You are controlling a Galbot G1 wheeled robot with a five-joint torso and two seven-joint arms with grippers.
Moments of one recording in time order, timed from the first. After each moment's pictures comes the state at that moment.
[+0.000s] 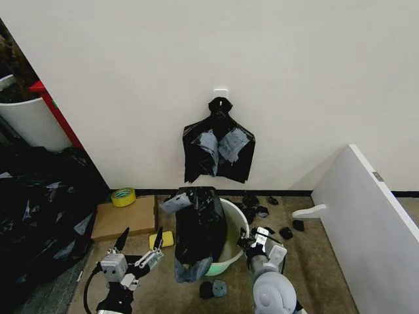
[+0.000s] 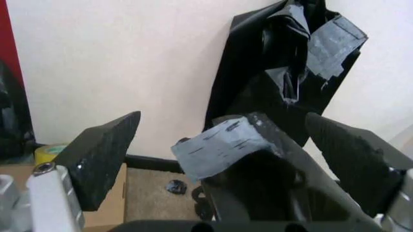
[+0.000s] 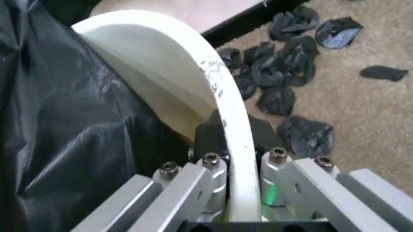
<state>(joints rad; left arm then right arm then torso) 2.00 -1.20 -0.44 -2.34 -0.37 -0.29 -0.14 -1.37 1.28 0.06 1.94 0.80 -0.16 0.57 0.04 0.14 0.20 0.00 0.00</state>
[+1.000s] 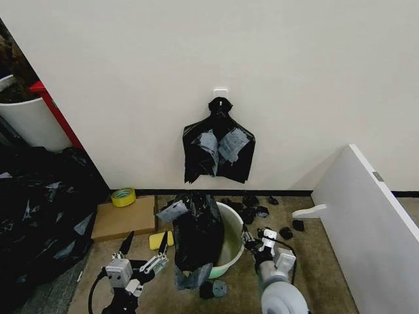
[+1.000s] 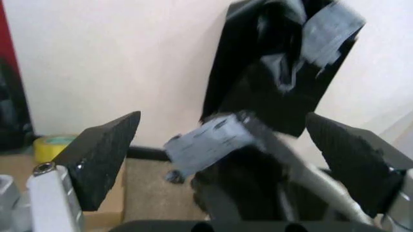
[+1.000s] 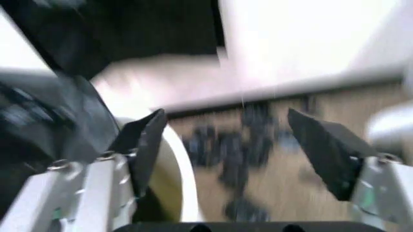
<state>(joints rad) 2.03 -1.20 -0.42 -2.33 -0.34 -0.29 -0.16 -1.48 1.15 0.10 2.12 0.43 -0.11 0.52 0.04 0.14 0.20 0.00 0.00</state>
